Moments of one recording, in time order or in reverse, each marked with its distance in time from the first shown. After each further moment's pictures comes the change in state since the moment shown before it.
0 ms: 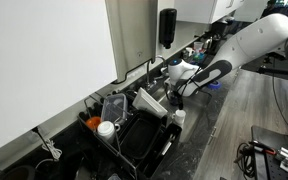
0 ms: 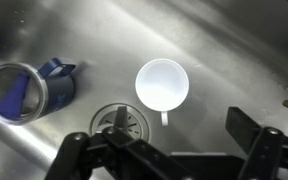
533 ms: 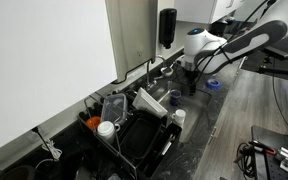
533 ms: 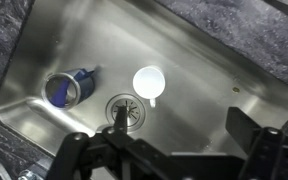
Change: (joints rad) arm -0.003 -0.451 0.009 -0.308 0.010 -0.059 0.015
